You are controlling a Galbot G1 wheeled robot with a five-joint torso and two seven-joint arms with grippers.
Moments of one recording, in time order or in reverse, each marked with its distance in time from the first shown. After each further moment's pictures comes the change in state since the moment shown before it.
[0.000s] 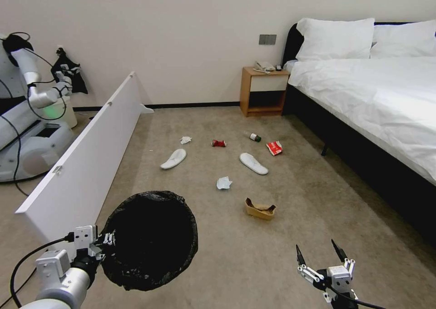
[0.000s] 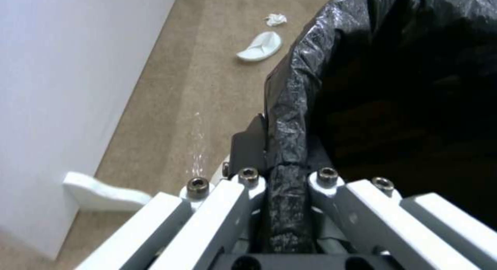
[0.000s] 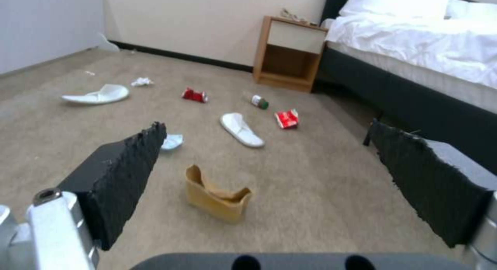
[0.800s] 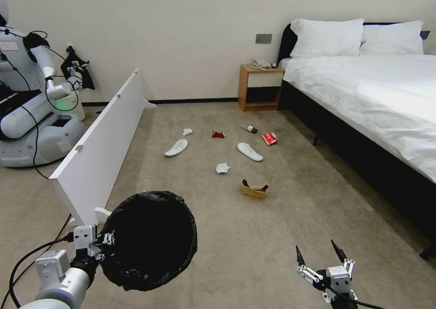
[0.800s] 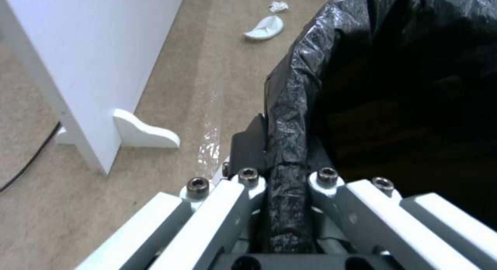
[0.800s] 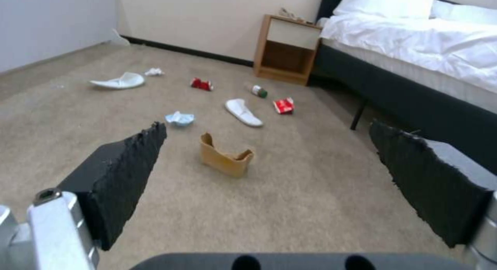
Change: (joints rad) left arm 0.000 0.001 -0.002 0.001 0.003 -0.001 0.000; right arm 0.000 0.001 -0.003 -0.004 -0.013 -0.001 0.005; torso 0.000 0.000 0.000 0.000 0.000
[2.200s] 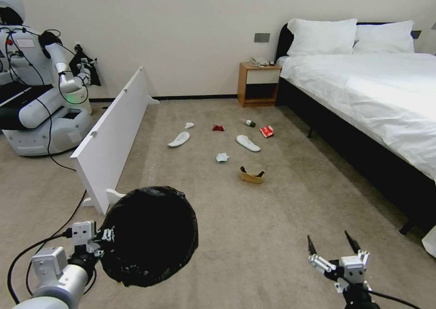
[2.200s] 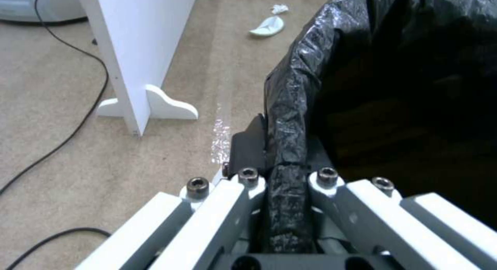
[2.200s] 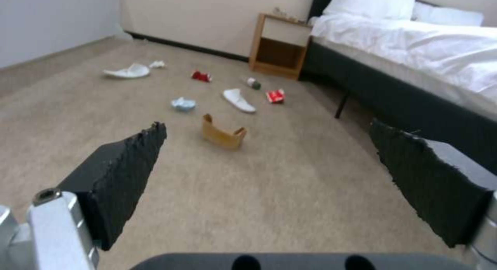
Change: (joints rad) left arm -0.009 0.008 -0.013 -0.024 -0.001 0.002 -0.006; right arm -0.007 -0.035 0.010 0.021 0.019 -0.029 0.023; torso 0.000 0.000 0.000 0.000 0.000
